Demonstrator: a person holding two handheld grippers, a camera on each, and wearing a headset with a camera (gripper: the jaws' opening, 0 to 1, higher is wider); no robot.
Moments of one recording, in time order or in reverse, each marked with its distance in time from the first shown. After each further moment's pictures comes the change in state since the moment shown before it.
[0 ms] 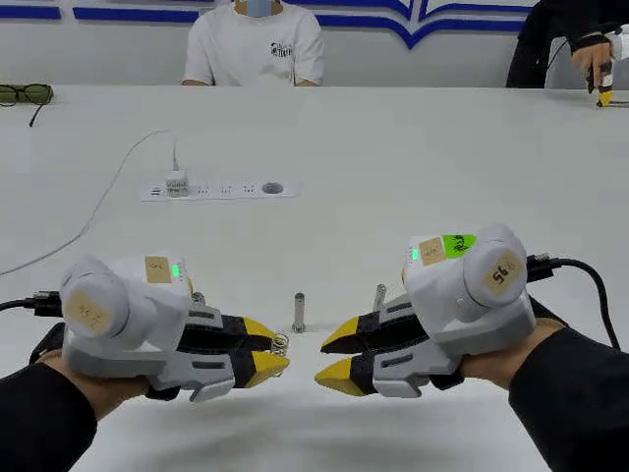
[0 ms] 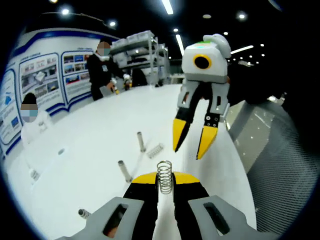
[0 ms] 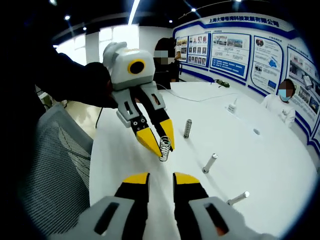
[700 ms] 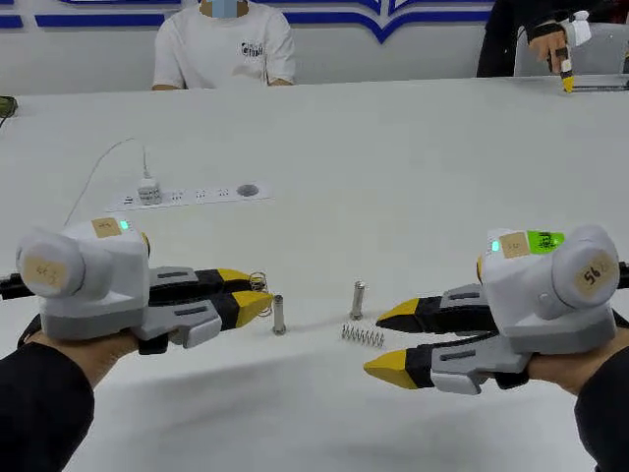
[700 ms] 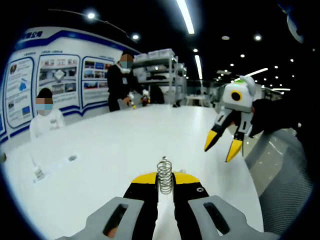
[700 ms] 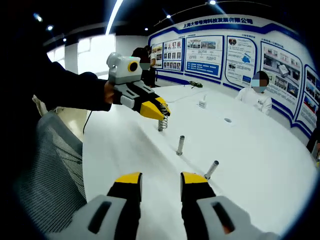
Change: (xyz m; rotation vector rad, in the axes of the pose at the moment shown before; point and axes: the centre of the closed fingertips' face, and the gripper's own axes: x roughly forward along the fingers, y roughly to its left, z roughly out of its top) left arm 0.005 0.047 0.040 -0.113 -0.169 0.104; right arm -0.060 -0.029 -0.031 0.116 -0.066 -0.187
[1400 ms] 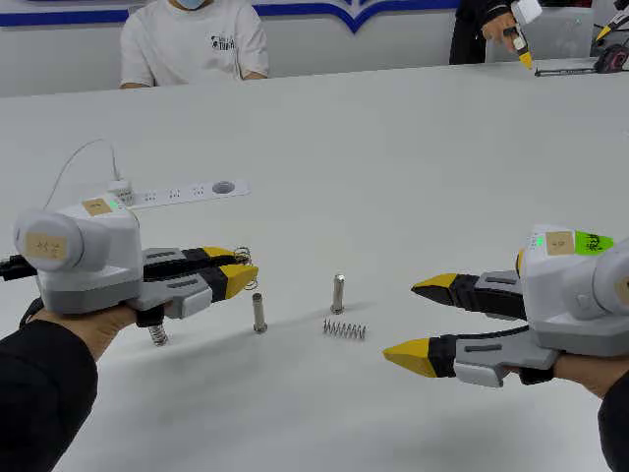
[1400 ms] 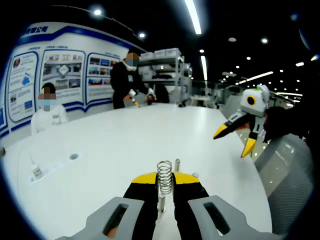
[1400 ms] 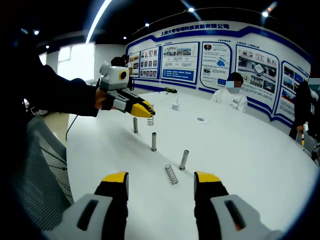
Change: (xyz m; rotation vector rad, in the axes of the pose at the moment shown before) left arm 0.024 0.028 -0.004 -0.042 0.007 0.028; right arm -0.029 -0.035 -0.017 0.075 -0.083 -0.199
